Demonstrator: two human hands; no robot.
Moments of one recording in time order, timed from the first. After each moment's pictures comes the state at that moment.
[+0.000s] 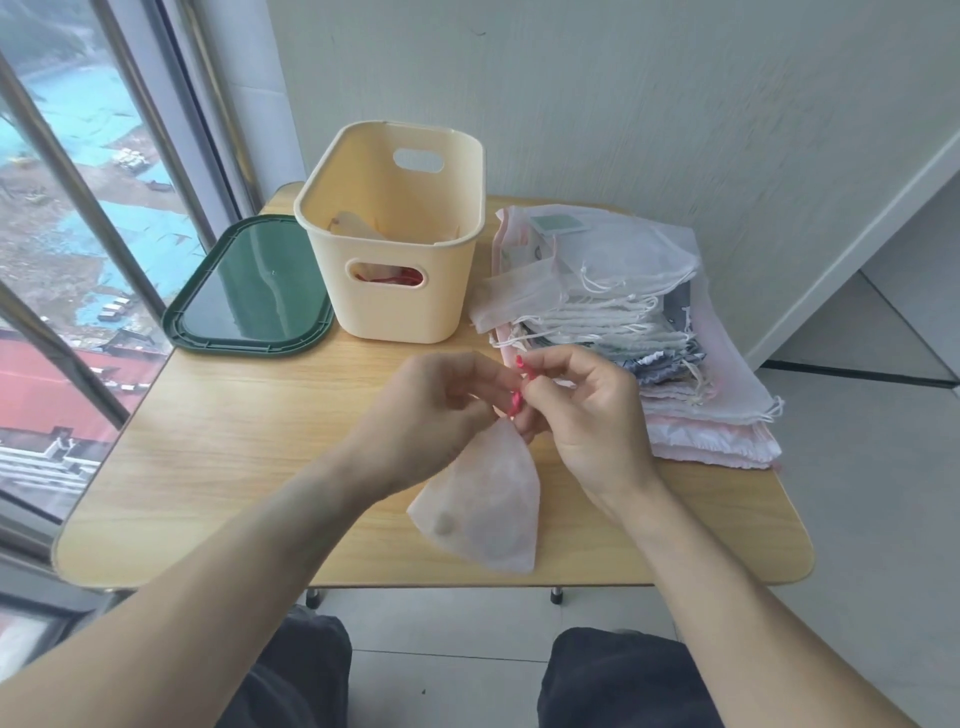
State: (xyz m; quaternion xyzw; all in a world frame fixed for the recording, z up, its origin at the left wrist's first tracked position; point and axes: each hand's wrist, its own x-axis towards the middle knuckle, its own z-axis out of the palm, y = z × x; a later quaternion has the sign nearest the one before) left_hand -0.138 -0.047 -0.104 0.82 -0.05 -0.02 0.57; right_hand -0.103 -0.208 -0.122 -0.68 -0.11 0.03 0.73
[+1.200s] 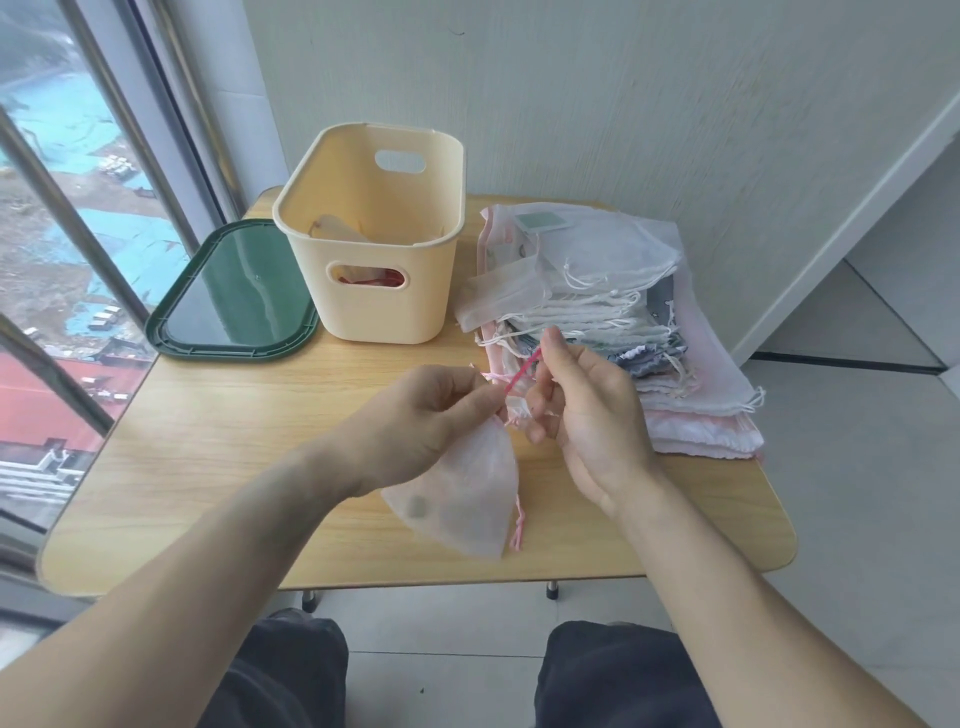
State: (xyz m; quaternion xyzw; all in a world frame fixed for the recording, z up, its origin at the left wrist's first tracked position) left_hand -0.133 -0.044 -0.109 0.82 -0.09 -0.10 0.56; right_hand -0.098 -0.216 -0.120 -0.62 -0.01 0.08 0.78
